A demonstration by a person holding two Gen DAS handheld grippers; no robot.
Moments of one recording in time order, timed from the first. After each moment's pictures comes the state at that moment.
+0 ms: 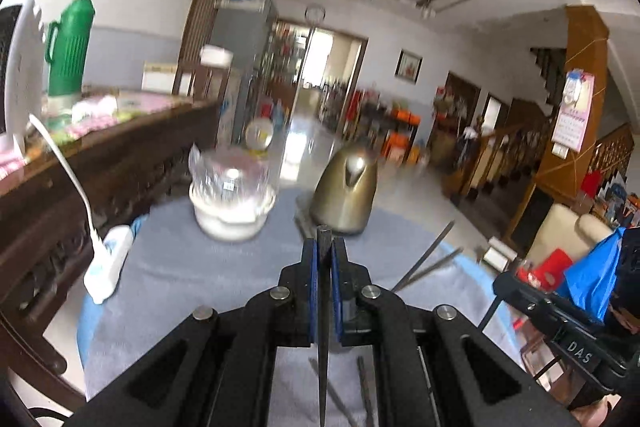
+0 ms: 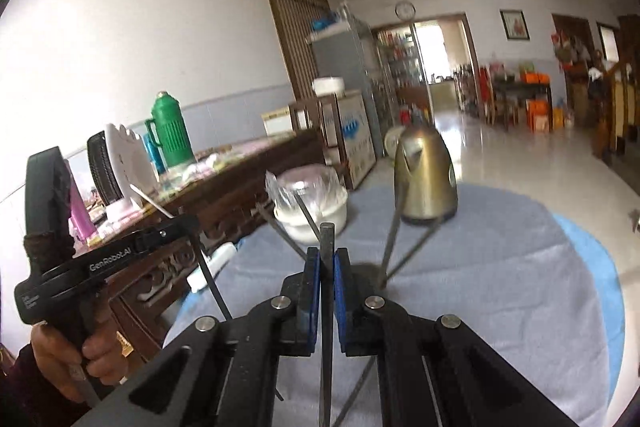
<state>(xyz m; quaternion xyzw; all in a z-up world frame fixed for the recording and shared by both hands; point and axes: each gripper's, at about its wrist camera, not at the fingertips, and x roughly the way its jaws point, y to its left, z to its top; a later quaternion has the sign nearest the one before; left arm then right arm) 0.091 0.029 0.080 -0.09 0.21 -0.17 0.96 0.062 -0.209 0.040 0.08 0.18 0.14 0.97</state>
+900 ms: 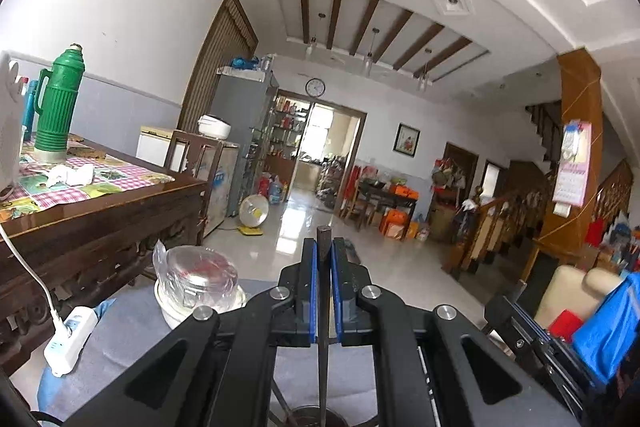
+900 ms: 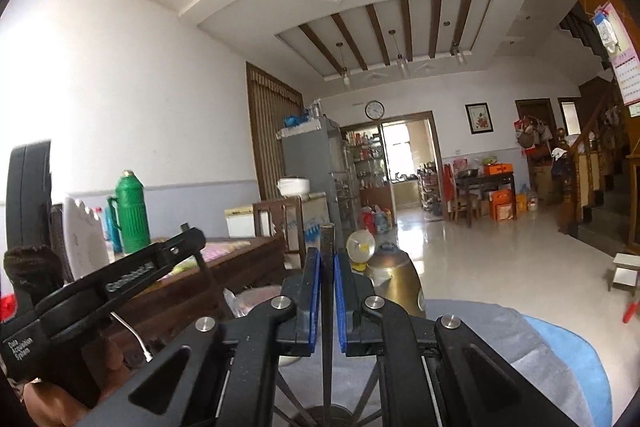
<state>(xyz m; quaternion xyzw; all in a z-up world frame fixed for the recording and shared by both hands) 0.170 -0.028 0.106 -0.12 0.08 -0.14 0.98 0.121 -0.186 0.091 0.06 0.01 0.04 1.00</state>
